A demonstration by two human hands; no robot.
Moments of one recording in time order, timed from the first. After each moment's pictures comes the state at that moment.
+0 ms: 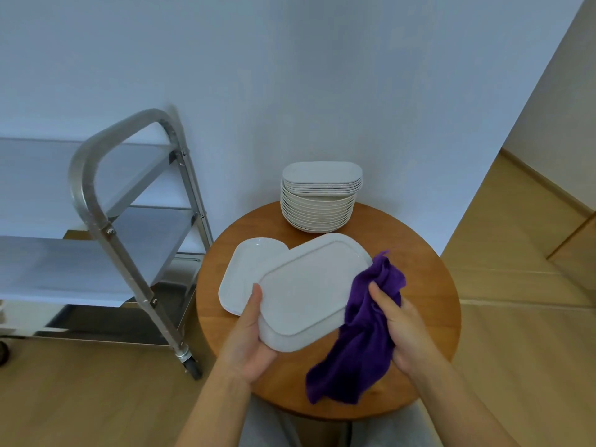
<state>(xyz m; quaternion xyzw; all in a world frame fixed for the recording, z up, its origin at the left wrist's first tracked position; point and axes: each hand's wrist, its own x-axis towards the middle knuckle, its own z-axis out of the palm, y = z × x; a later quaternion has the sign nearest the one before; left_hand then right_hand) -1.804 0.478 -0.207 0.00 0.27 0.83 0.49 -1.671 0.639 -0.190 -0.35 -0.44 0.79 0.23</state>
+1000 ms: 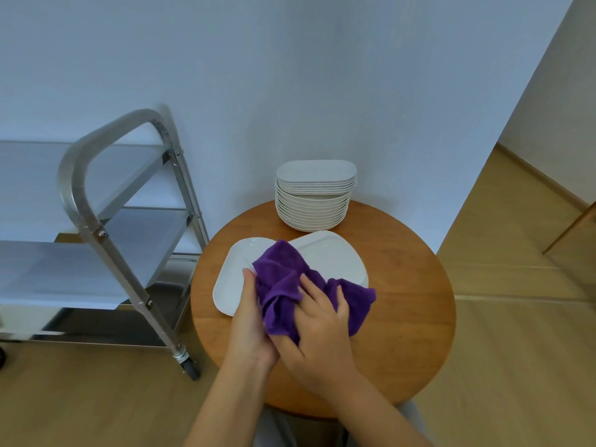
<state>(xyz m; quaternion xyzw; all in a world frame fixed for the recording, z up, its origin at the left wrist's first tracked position) -1.788 0.505 -0.178 -0.05 0.36 0.84 0.41 -1.712 0.558 -0.197 -0.16 -0.89 0.23 0.34</state>
